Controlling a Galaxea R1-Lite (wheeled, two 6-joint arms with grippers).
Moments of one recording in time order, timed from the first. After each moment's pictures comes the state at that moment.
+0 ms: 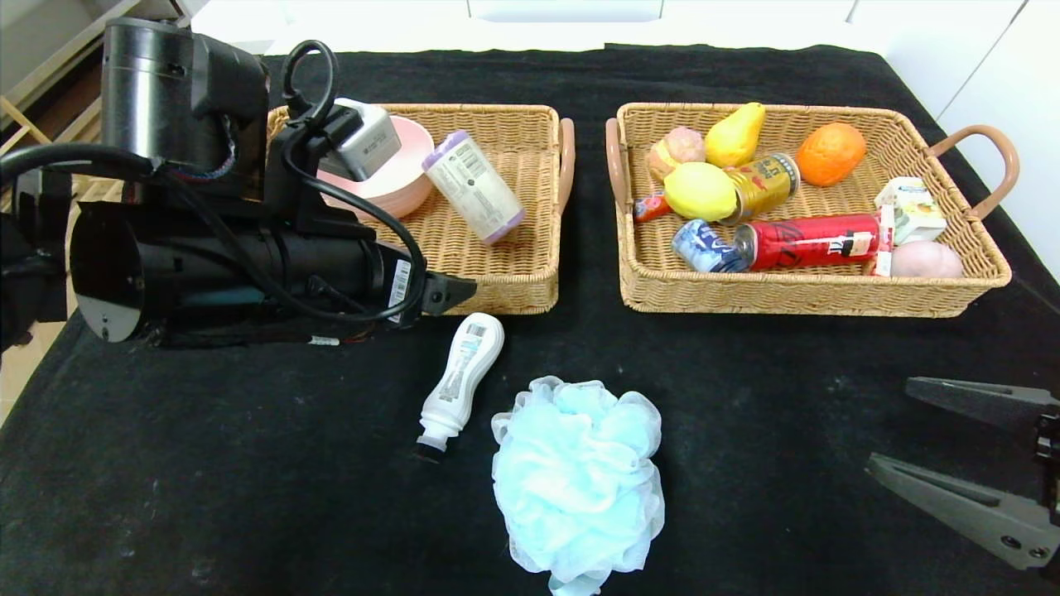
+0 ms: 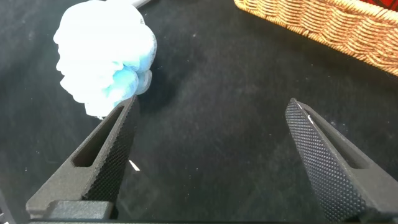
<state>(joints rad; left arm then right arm) -0.50 1.57 -1.29 0.11 0.17 0.10 0.22 1.08 -0.47 -0.44 0.53 -0.08</state>
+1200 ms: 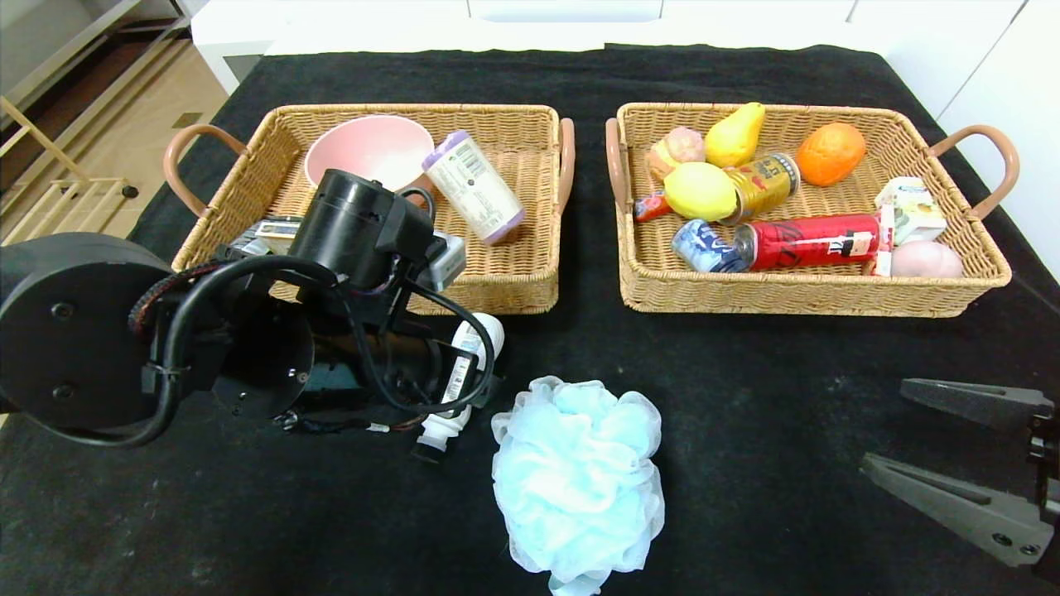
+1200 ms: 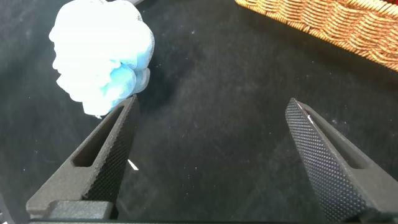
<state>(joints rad) -0.61 1.69 -1.26 0.26 0.33 -0.08 0.22 1.09 -0.47 -0.44 0.53 -0.09</state>
